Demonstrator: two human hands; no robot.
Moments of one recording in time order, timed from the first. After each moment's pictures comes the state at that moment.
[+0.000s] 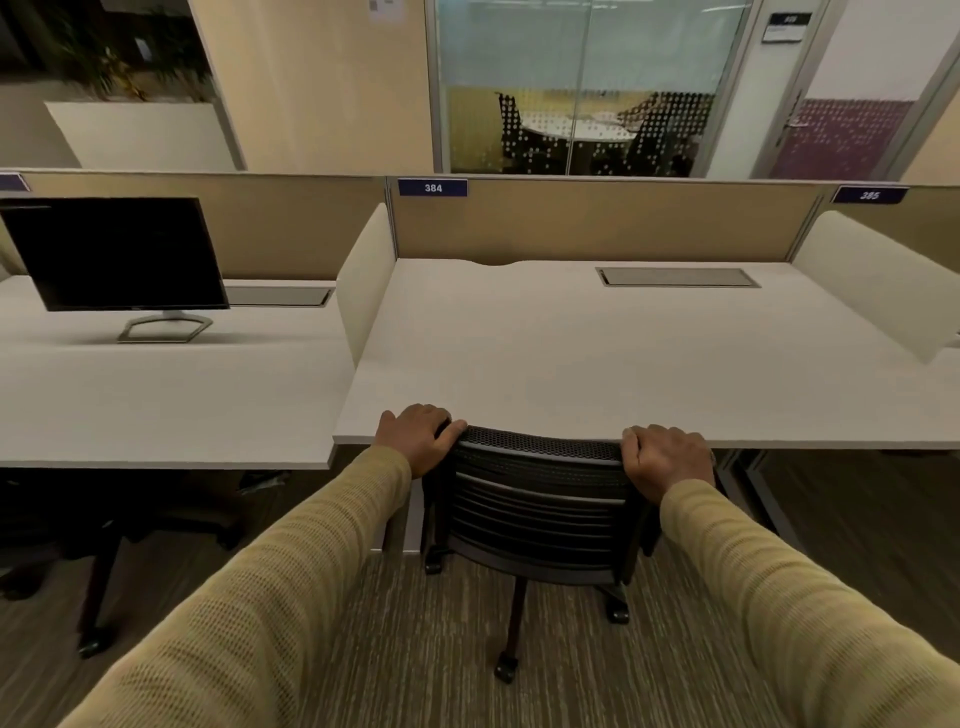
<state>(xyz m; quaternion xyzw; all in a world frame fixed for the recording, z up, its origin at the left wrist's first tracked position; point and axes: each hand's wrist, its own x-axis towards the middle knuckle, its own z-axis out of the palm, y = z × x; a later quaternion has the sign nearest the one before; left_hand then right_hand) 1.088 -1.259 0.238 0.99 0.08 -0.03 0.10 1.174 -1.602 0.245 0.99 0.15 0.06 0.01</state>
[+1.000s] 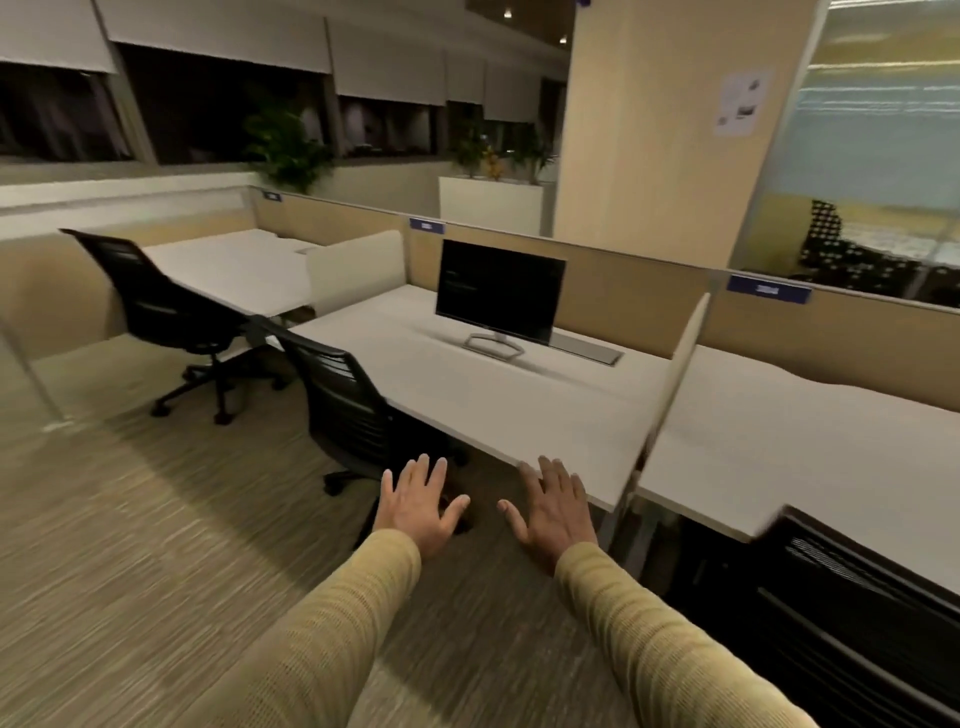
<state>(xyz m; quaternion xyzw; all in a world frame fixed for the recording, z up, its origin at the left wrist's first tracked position) 0.711 -1.030 0.243 0.90 0.42 0.07 0.06 0.881 -1.166 0.245 0.85 0.52 0.02 -0.11</state>
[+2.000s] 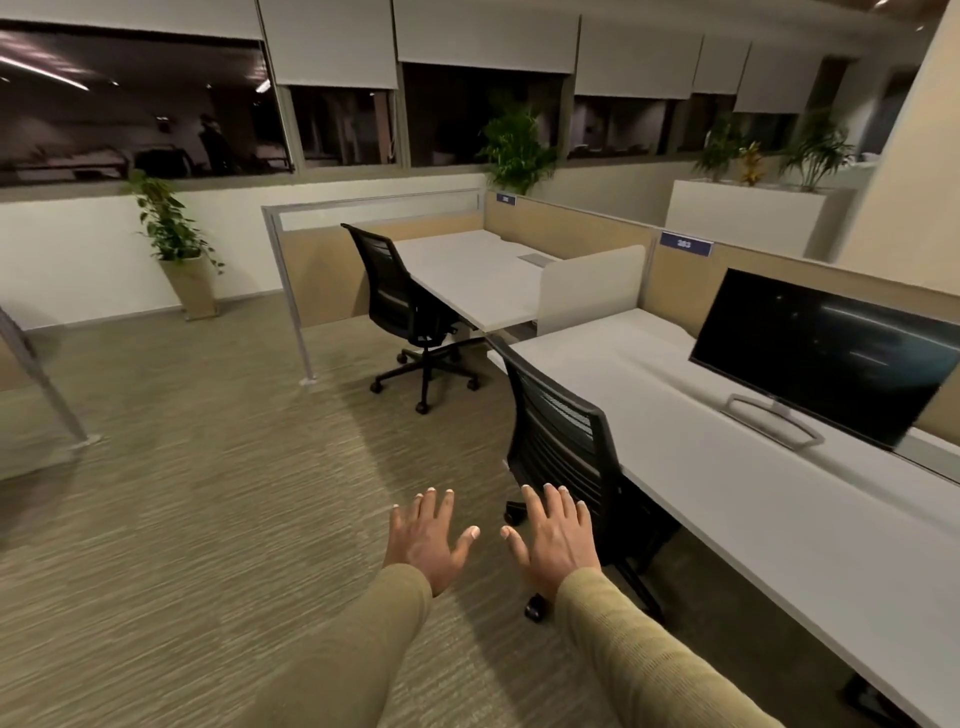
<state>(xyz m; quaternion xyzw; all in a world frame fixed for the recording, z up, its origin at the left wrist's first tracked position) 0.447 -0.712 0.198 0.78 0.62 0.08 0.07 0.648 -0.754 0.207 0.72 0.69 -0.03 -0.10</state>
